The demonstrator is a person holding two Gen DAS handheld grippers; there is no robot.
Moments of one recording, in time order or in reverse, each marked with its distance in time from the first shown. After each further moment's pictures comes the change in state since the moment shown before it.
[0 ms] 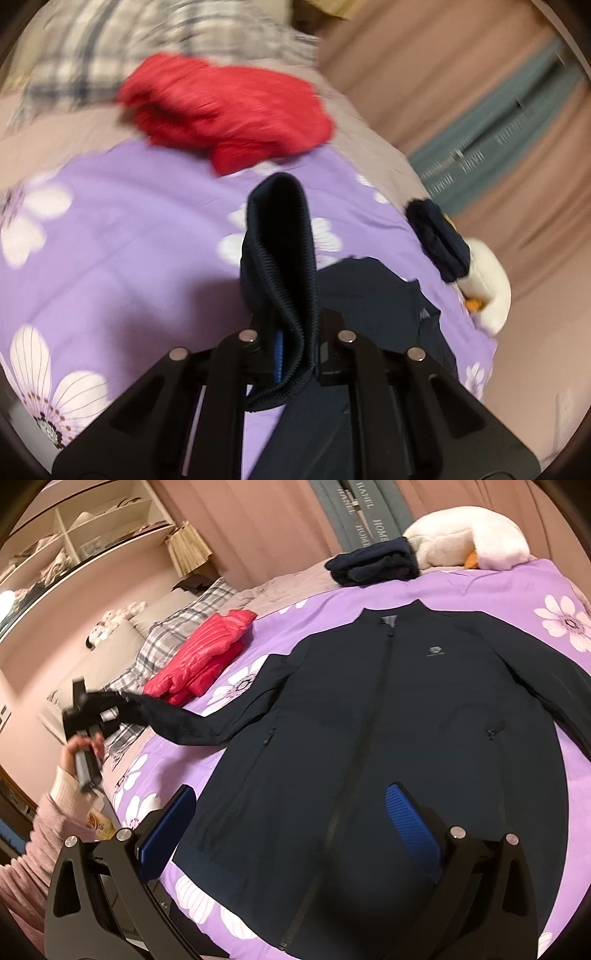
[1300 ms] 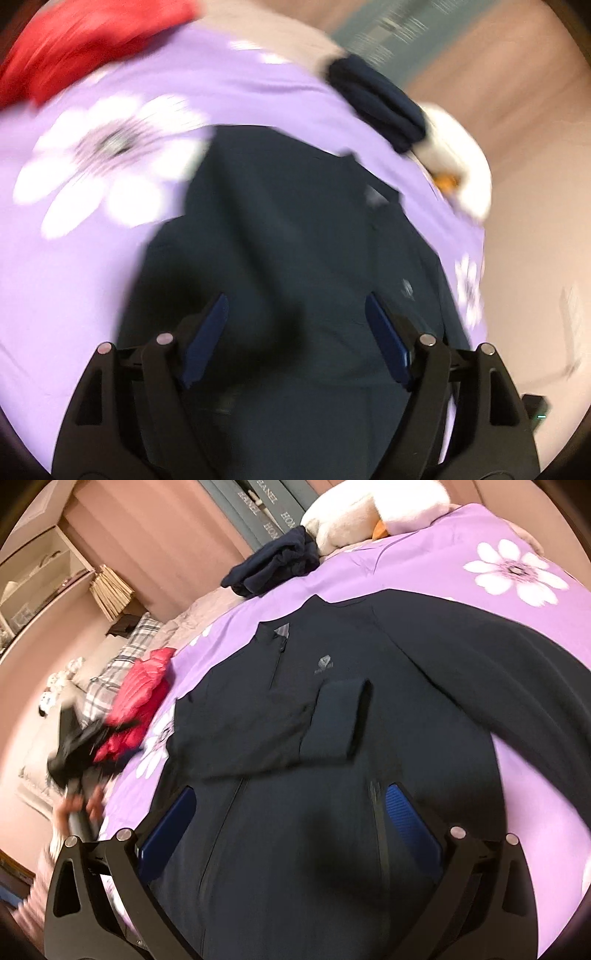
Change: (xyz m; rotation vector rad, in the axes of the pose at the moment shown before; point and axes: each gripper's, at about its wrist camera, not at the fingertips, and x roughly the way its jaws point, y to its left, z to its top) left arm 0.172 -0.118 -0.099 0.148 0.353 -0.167; right arm 0.047 -0.142 0.076 0.215 0.029 -0.146
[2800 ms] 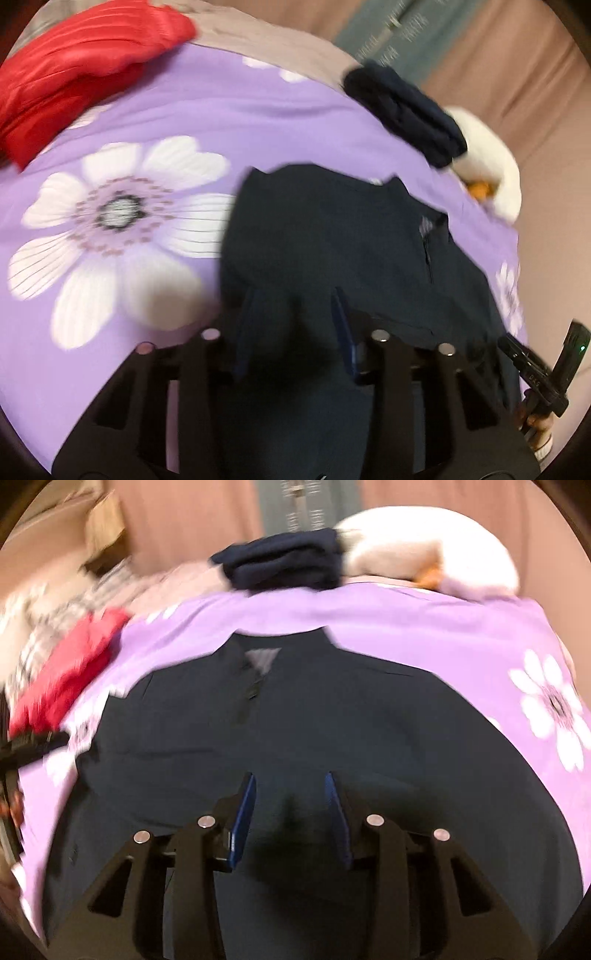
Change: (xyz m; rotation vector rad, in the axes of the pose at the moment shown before) left arm 0.063 0.006 0.061 0.199 -0.018 0.118; right arm 0.109 0.051 0.082 -0.364 0.013 -0.239
